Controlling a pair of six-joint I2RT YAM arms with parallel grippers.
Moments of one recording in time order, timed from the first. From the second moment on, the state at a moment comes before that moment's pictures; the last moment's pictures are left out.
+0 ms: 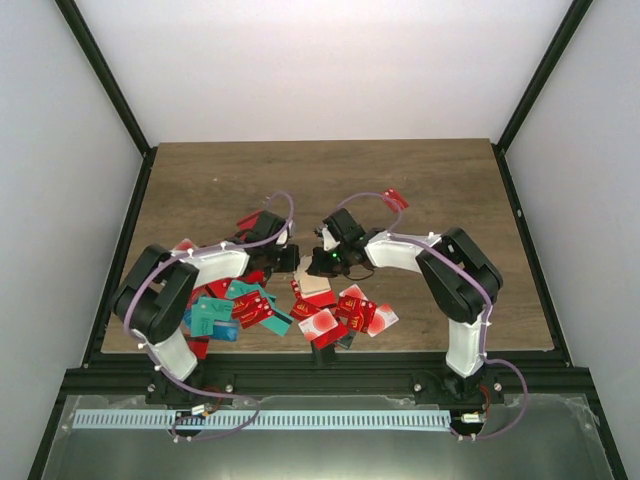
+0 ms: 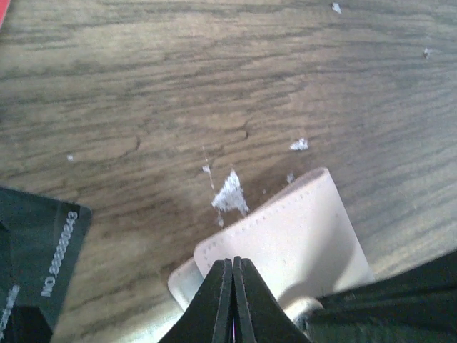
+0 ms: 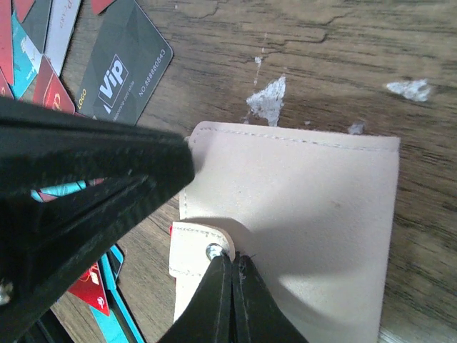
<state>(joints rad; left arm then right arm) -0.54 1.72 0.88 -0.13 0.23 -0.50 0.69 1.90 1.10 -0.21 -0.44 0.60</state>
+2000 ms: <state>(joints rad) -0.75 1.78 0.98 -0.20 0.16 -0.43 0.53 1.71 0.99 -0.28 -0.54 0.54</state>
